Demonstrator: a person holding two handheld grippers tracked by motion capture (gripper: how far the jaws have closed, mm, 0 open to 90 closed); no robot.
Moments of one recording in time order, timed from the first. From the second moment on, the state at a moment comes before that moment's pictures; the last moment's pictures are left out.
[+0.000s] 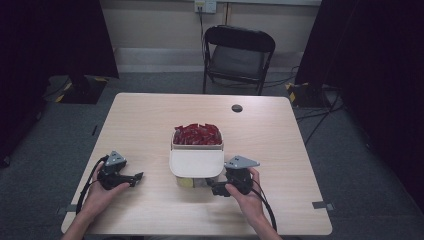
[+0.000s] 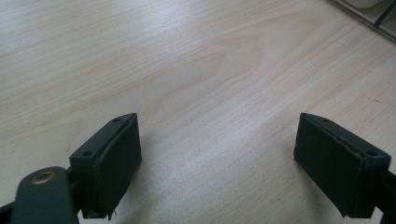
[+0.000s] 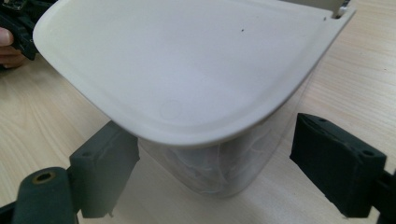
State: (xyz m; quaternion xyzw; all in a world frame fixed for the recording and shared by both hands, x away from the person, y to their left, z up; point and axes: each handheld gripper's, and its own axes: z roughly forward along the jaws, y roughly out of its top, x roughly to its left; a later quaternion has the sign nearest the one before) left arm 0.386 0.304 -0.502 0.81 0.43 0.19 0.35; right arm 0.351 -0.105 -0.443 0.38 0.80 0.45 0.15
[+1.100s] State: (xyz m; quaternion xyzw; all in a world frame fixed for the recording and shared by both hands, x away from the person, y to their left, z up) left arm 0.386 0.304 -0.502 0.81 0.43 0.19 0.35; right arm 0.358 -0.116 -0.424 0.37 0.79 0.47 0.15
